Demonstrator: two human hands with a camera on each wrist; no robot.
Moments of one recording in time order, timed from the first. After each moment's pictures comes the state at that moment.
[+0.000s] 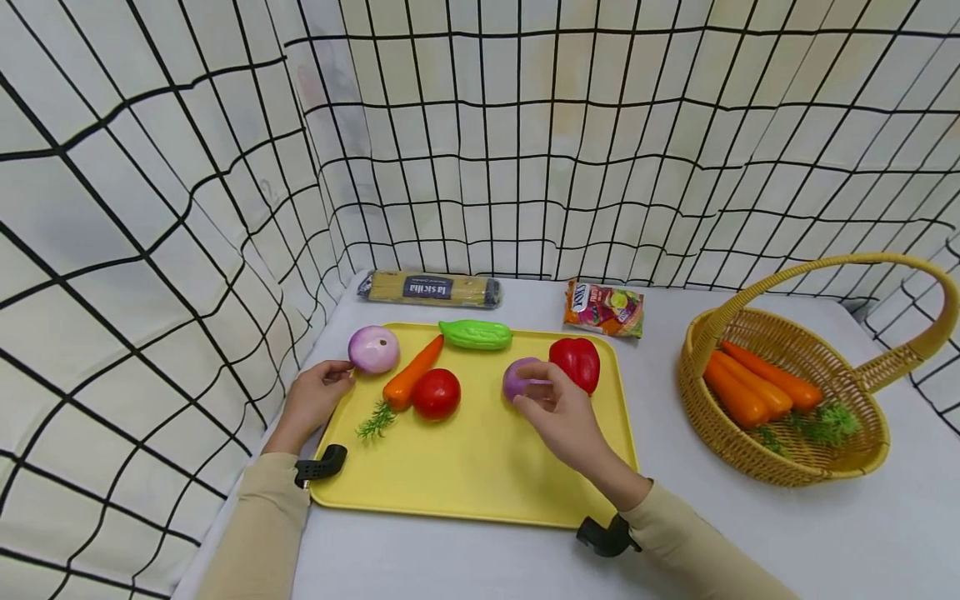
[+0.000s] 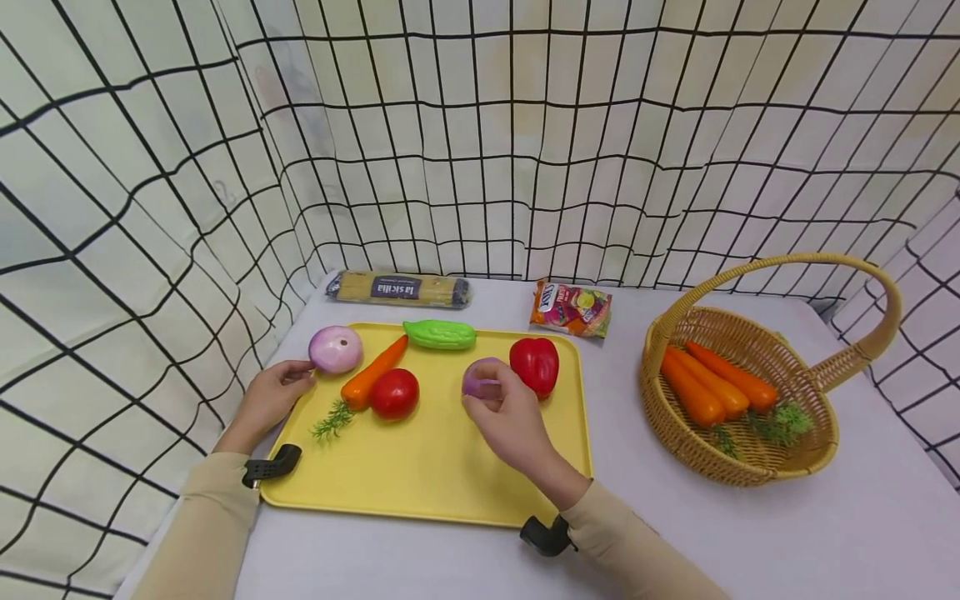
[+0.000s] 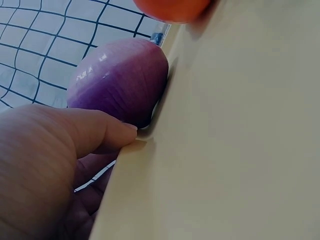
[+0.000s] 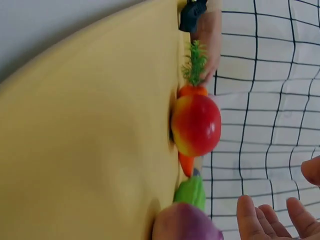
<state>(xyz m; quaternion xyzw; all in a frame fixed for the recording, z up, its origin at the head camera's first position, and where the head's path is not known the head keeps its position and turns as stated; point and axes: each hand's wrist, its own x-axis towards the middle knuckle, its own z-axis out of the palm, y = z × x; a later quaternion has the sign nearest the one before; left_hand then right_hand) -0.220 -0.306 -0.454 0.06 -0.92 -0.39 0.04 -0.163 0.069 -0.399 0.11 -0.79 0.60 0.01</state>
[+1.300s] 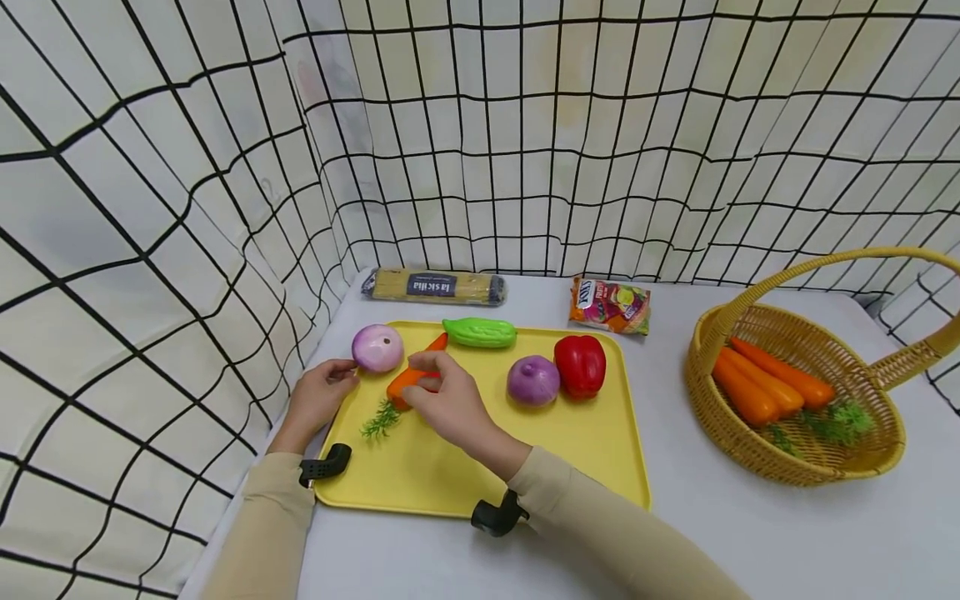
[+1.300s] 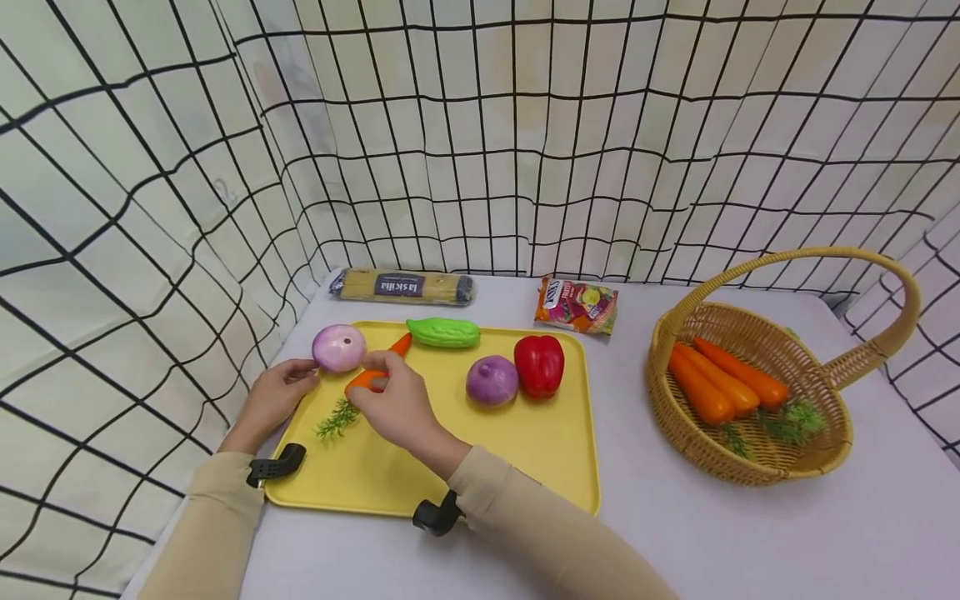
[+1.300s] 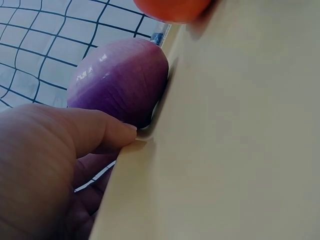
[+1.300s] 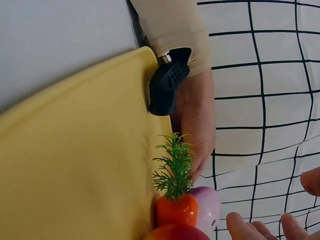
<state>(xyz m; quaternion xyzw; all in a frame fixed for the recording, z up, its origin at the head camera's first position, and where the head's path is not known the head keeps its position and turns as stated) -0.221 -0.306 -0.454 0.06 -0.92 -0.39 0.04 -0.179 -0.059 -0.386 0.14 -0.73 0.66 -0.10</state>
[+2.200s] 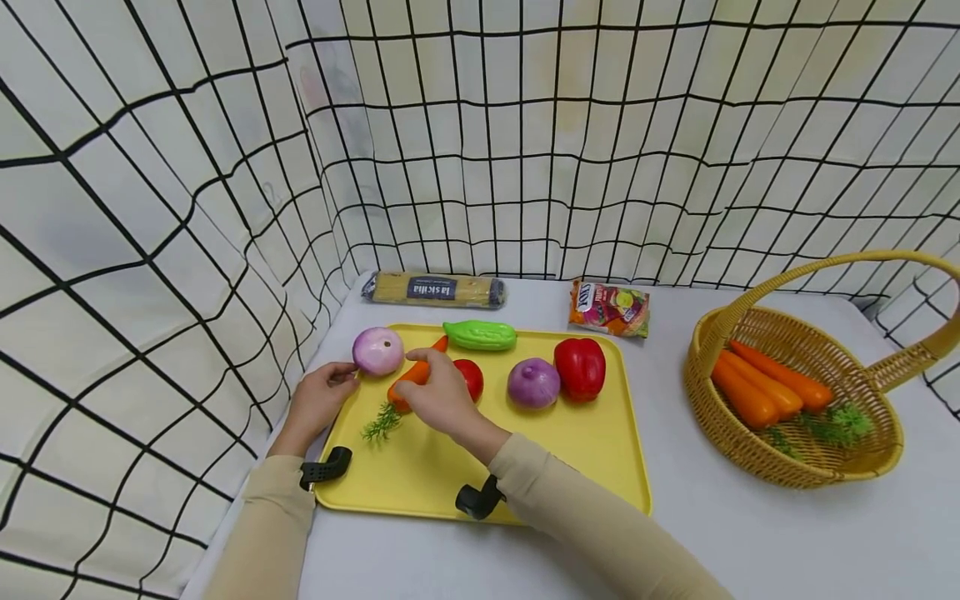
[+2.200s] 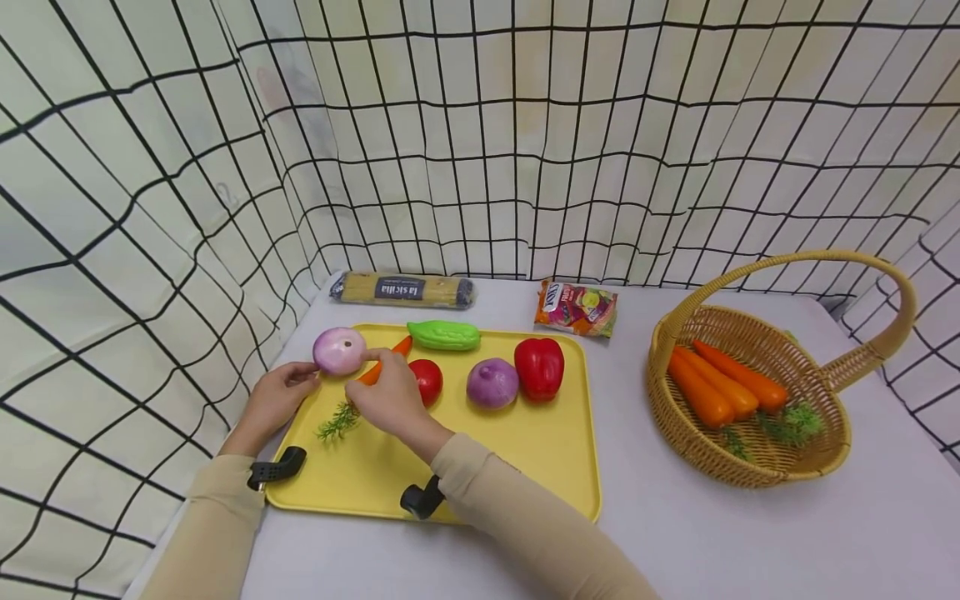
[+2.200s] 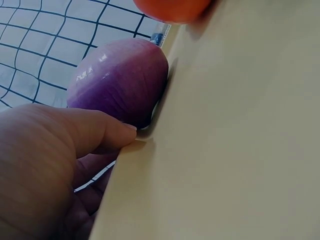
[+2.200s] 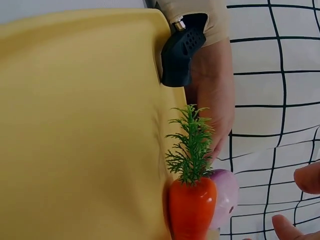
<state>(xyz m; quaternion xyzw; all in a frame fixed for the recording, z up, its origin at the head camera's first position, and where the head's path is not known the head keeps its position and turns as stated) -0.220 -0.304 -0.455 0.06 -0.92 -0.39 0.05 -0.198 -0.079 -0.390 0.11 -0.81 0.57 -0.07</state>
